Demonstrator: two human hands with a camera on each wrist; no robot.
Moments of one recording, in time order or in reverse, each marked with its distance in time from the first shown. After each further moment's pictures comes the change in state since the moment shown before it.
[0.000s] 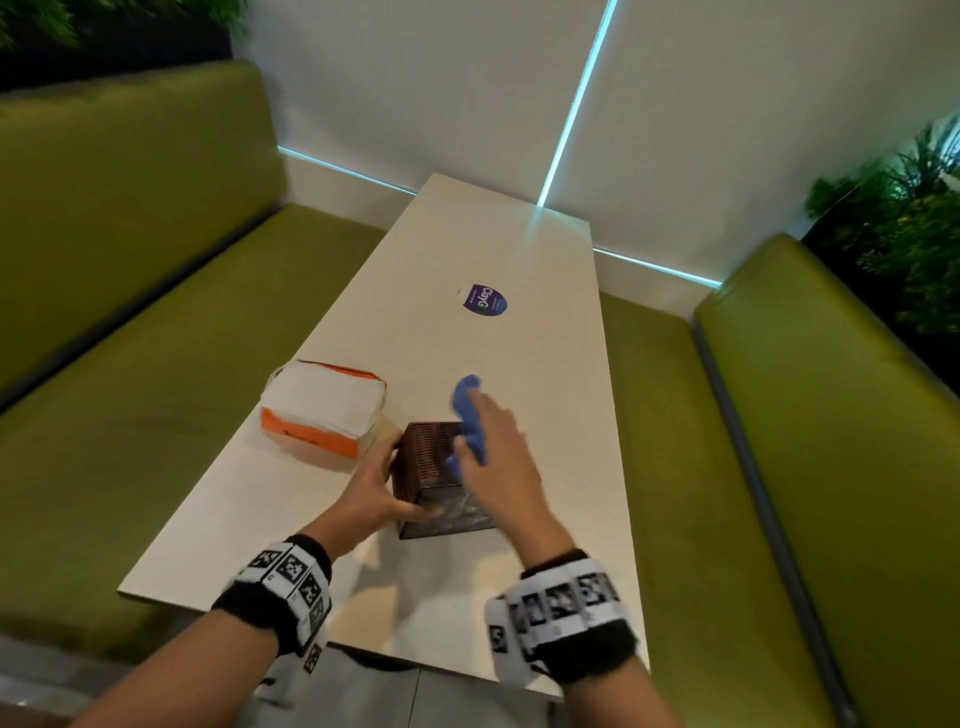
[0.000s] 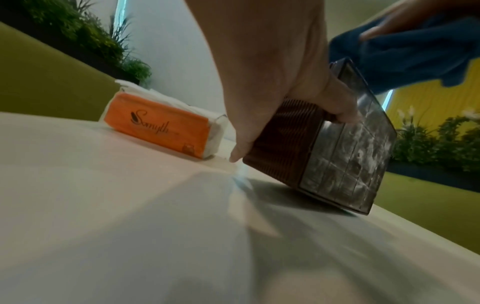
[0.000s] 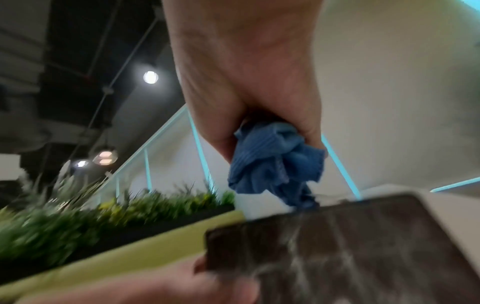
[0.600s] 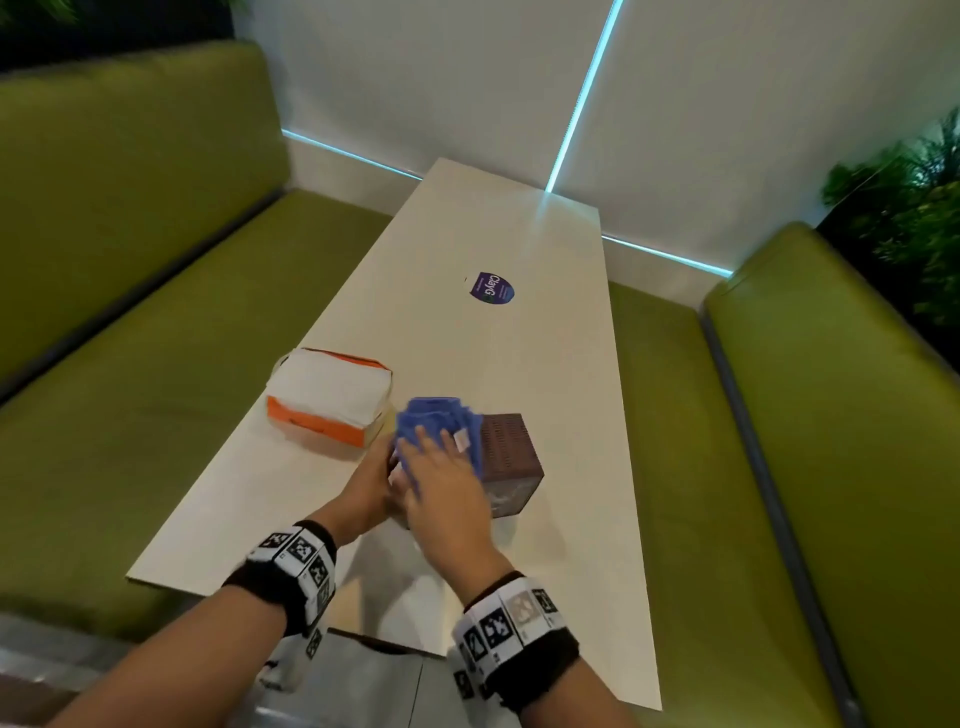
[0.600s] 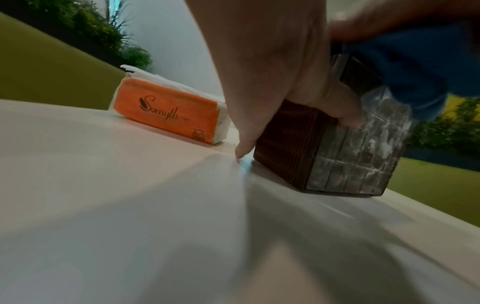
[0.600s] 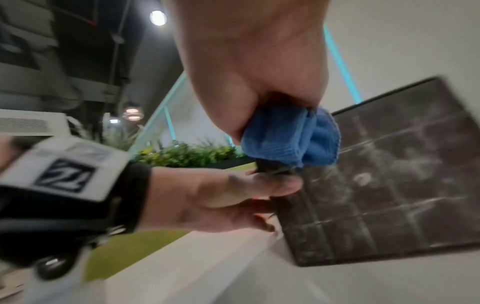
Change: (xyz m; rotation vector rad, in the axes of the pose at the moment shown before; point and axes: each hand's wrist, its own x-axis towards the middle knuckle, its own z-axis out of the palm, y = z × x) left_hand 0.009 -0.022 -0.005 -0.017 0.022 -0.035; right_hand -0.013 -0.009 0.067 -0.284 -0.122 -0.085
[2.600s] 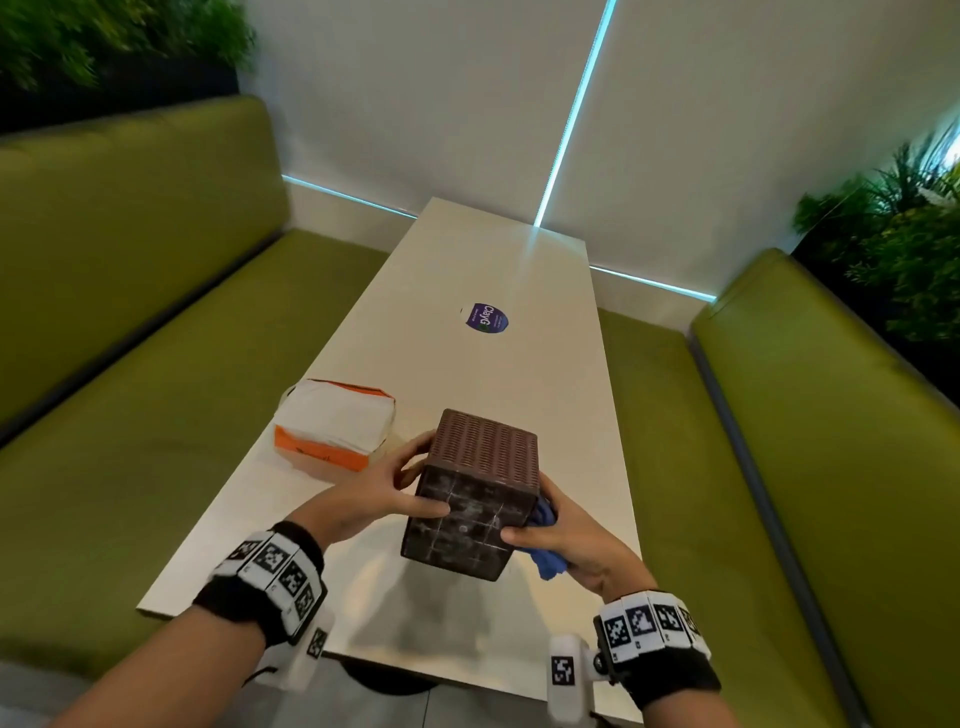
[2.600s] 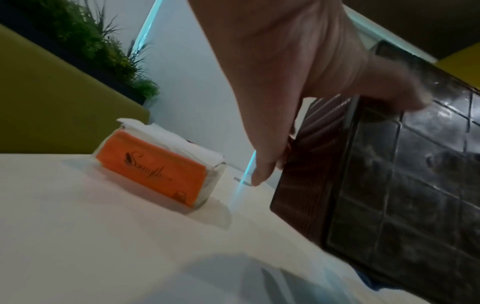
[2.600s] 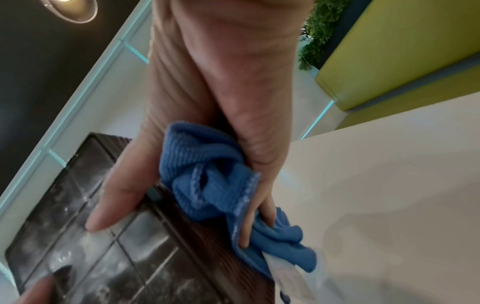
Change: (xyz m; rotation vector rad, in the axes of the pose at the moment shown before) left_hand -0.013 0.067 -0.016 -0.092 -0.343 -0.118; right_hand -0.041 0.101 -0.064 1.216 -0.282 0.264
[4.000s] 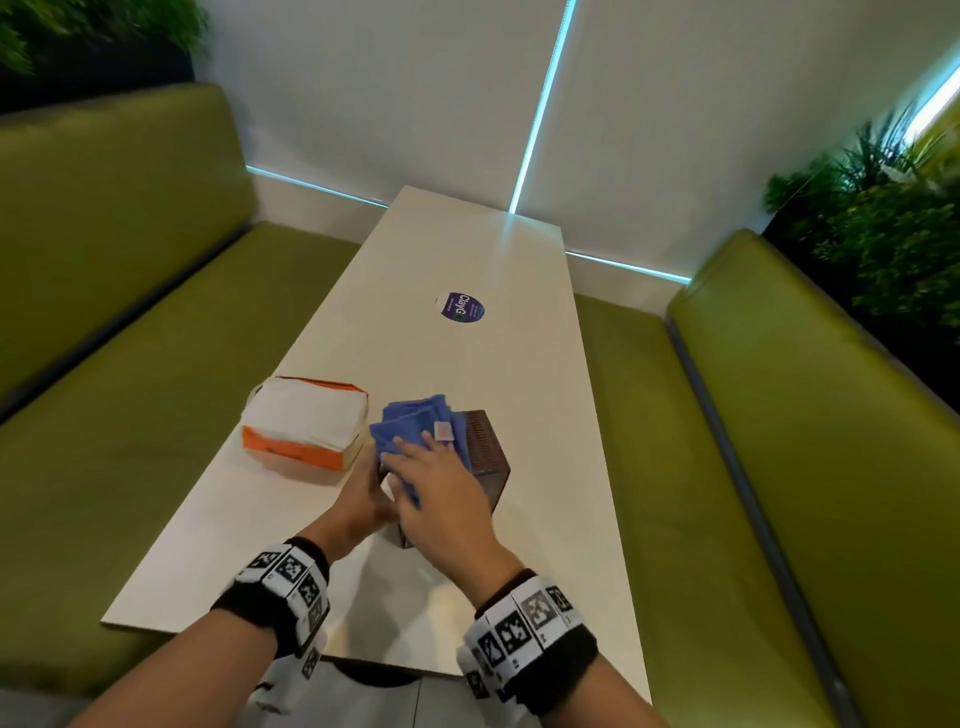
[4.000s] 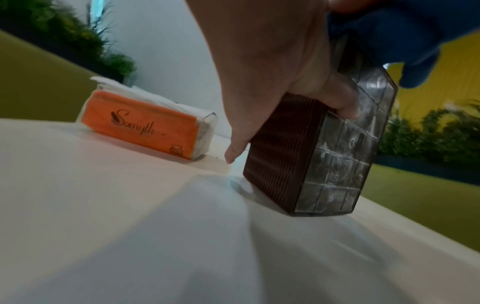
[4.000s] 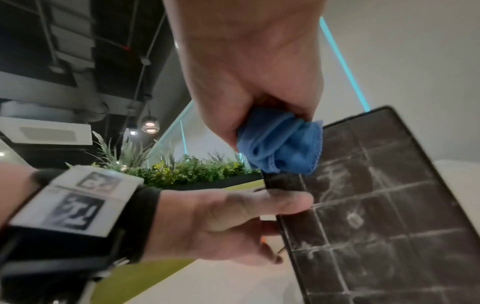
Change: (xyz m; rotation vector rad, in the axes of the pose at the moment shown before) left_hand 0.027 -0.046 0.018 0.119 0.348 0.235; right_hand 0.039 -0.015 0.102 -1.075 0.314 -0.393
